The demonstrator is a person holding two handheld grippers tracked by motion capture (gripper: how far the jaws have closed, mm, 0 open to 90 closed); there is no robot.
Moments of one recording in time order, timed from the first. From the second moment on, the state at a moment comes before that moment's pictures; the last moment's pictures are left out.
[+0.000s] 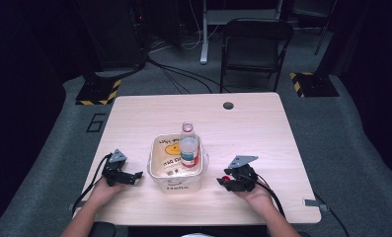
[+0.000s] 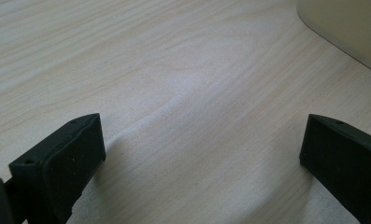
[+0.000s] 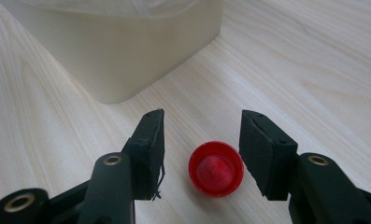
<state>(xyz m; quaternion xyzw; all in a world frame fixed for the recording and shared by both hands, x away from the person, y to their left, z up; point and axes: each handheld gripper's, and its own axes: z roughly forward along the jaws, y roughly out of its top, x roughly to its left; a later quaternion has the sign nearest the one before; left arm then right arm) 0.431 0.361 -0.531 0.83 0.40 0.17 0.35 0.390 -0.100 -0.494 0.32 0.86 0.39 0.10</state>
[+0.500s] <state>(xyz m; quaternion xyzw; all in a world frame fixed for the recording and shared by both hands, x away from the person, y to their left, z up) 0.431 0.361 -0.531 0.83 0.41 0.17 0.35 0.394 -0.100 -0.504 0.33 0.87 0.35 0.09</state>
